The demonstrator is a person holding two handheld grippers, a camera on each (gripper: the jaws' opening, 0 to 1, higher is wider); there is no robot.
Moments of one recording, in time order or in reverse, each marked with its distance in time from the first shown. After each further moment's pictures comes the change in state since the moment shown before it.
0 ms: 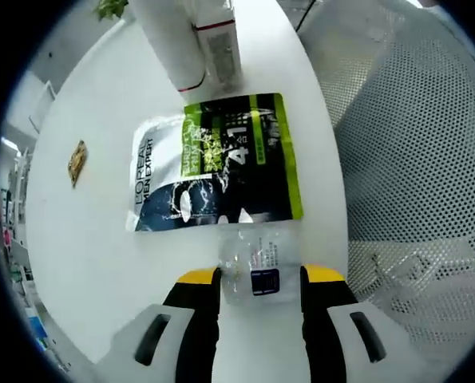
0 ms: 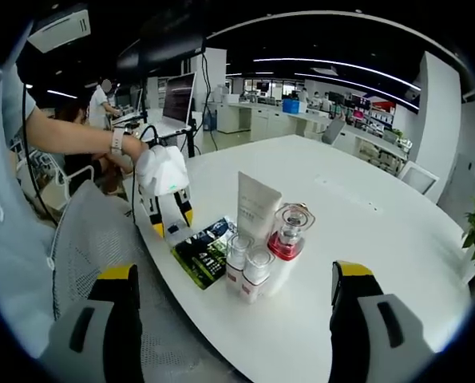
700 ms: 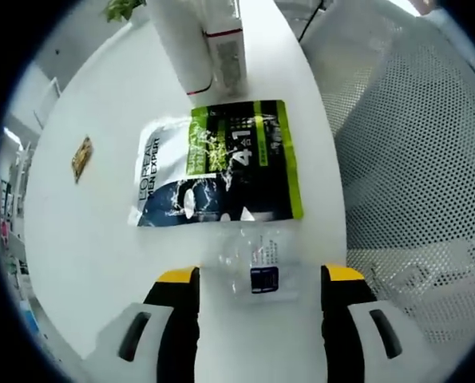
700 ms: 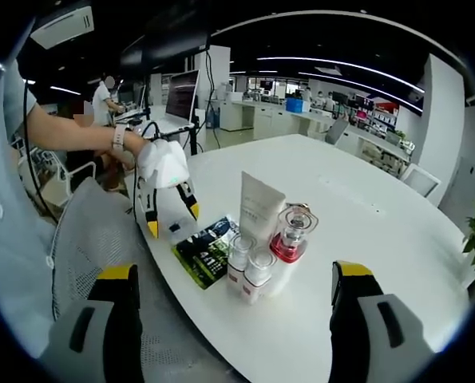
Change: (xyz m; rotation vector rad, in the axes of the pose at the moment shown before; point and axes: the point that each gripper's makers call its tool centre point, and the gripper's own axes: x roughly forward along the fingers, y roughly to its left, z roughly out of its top) left arm -0.005 -0.001 0.000 -0.033 -0.060 -0.006; right arm 0.002 0.004 0.001 -0.011 0.005 0.010
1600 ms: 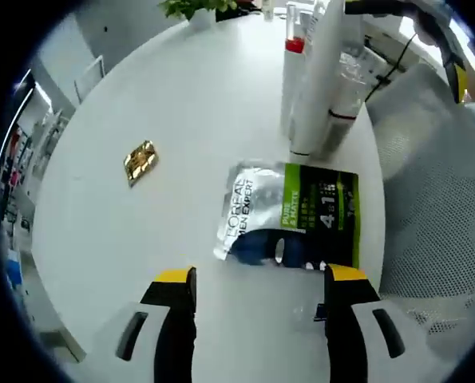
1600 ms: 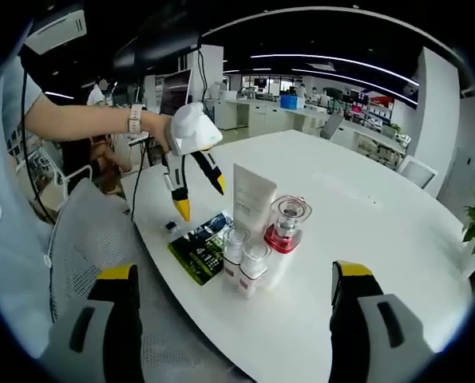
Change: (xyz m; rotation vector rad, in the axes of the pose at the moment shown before) left arm -0.029 0.090 0.048 -0.223 -0.118 0.106; right arm -0.002 -0.009 -0.011 0.045 0.009 -0.022
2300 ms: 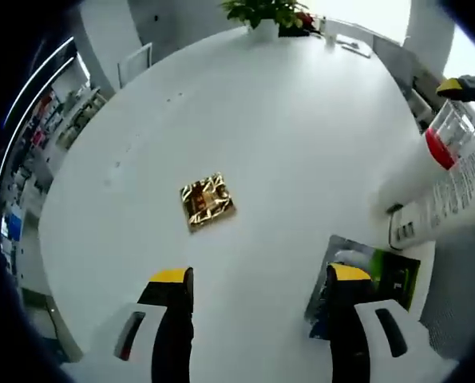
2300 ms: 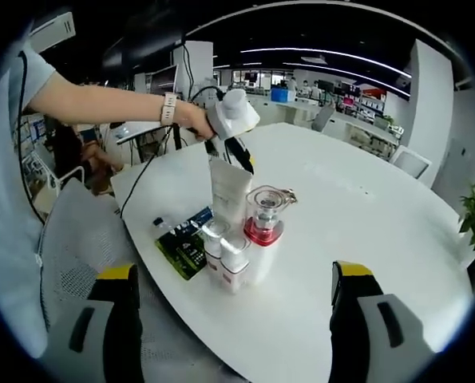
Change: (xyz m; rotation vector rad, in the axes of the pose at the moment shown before) left arm 0.024 0.092 0.071 -0.191 -0.099 0.107; right arm 0.002 -0.023 -0.007 0.026 0.034 -0.034
